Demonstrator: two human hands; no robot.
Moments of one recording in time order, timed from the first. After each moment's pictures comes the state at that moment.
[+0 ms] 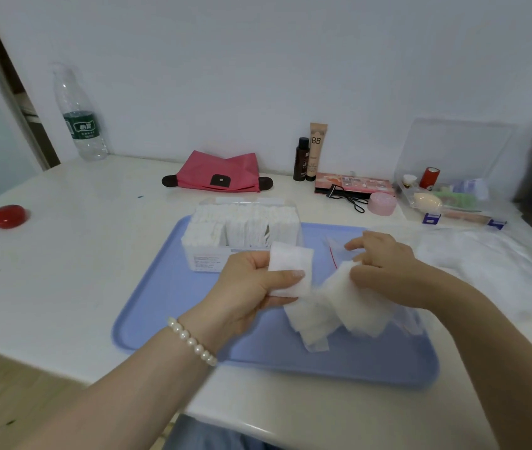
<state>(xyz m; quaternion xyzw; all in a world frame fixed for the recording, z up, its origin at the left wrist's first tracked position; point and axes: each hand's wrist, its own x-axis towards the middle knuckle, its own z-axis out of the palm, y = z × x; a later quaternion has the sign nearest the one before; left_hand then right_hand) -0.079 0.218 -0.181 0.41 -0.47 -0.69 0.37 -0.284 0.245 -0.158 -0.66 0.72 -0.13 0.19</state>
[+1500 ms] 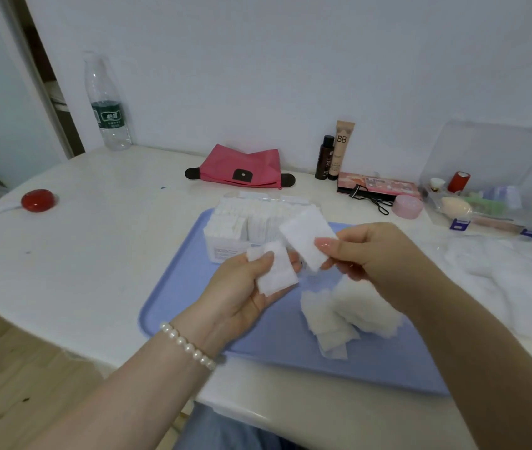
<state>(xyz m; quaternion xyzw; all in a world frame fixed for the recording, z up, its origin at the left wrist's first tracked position) -0.047 0.213 -0.190 0.35 -0.29 -0.78 0.44 -0.211 0.248 -0.130 -0.52 0.62 -0.41 0.42</state>
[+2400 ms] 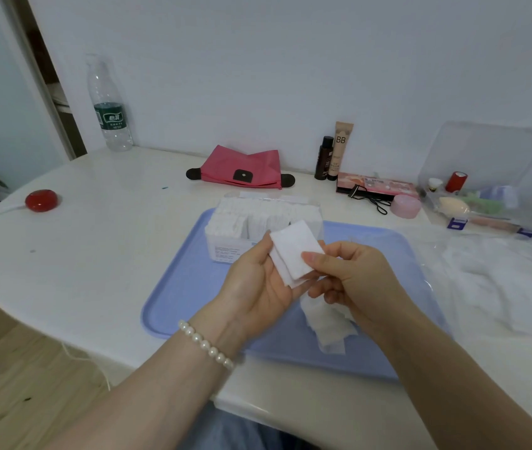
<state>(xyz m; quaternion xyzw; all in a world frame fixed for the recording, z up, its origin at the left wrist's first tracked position) -0.060 0.222 -0.179 0.27 -0.24 -0.84 0.40 -0.188 0.259 -0.156 -0.39 0.58 -0.51 0.50</state>
